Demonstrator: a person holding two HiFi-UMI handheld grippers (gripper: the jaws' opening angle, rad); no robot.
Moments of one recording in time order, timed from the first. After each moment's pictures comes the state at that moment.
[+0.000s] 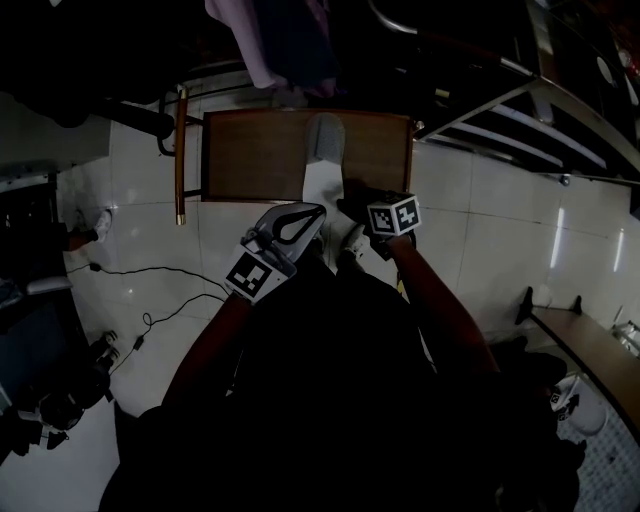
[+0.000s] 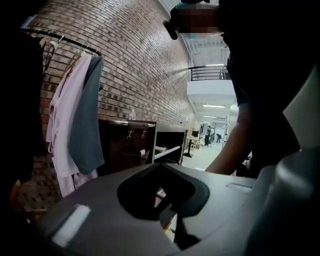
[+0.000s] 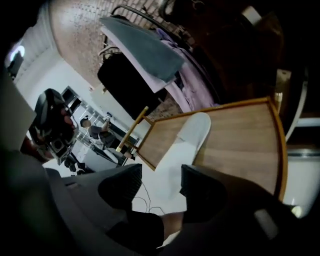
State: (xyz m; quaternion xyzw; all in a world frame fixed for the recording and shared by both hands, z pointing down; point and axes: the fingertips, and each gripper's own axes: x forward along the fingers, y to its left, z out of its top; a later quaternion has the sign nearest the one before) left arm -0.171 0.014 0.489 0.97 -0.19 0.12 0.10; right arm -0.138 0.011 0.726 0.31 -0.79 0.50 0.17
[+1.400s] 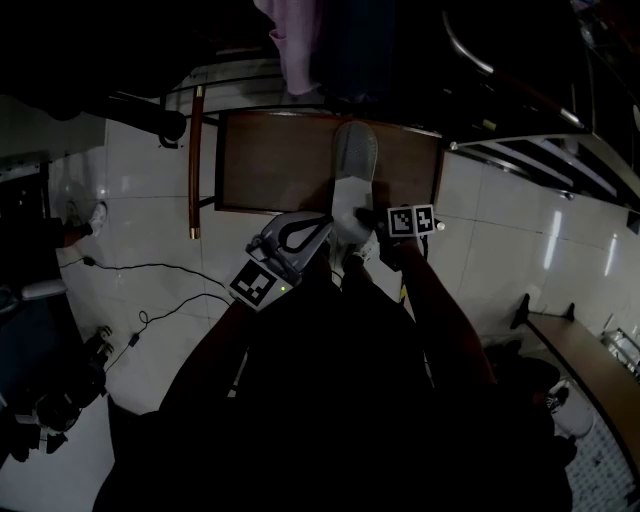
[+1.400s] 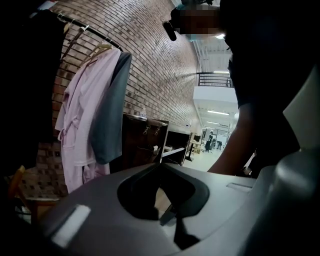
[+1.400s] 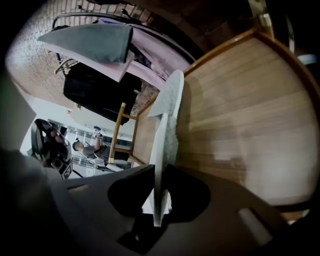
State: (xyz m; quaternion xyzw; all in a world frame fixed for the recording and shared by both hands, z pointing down) left arm -0.237 -0.044 0.523 0.97 -0.19 0.10 0.14; right arm -0.176 -0.004 0.795 0.29 -0.68 0.66 0.14
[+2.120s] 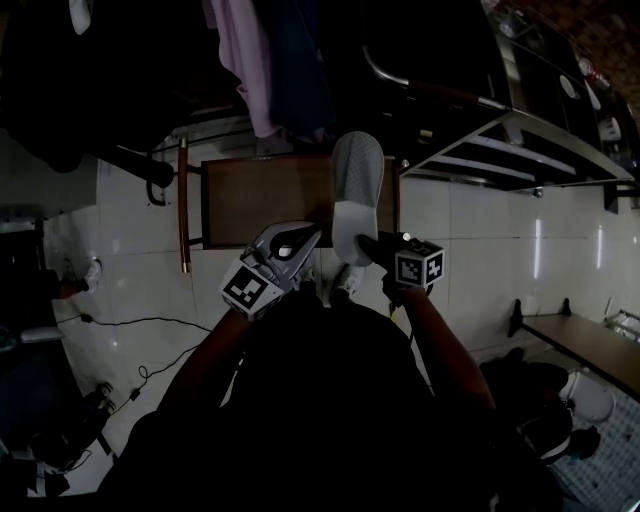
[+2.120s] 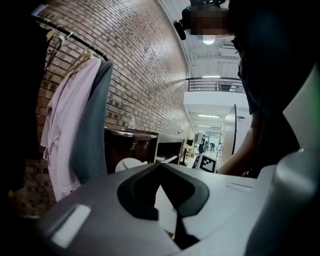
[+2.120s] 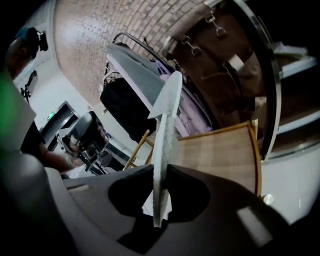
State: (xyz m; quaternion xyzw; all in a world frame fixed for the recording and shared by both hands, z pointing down) left arm -0.197 -0.031 0.462 0.98 -0.15 0.07 0.10; right arm -0.108 0.015 0.630 0.39 -0.78 0.49 0.08
